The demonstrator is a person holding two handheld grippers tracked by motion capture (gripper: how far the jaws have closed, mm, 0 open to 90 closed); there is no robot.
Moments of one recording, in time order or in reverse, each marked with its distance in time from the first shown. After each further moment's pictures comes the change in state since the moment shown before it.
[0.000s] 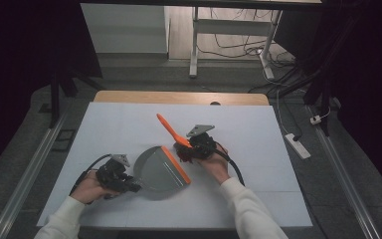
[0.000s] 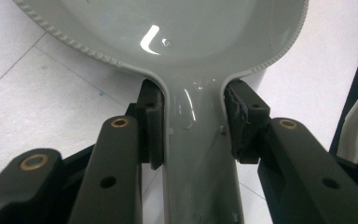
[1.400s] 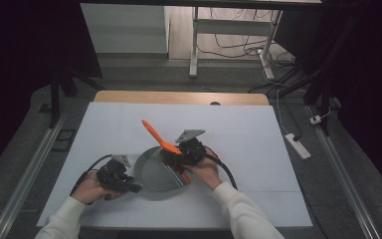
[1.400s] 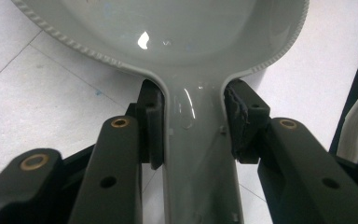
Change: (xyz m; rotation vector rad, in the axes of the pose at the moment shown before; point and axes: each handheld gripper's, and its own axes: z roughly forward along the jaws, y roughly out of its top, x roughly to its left) left arm -0.001 0.001 0.001 0.009 0.001 -0.003; right arm 0.035 0.011 0.005 -0.038 0.123 -0.020
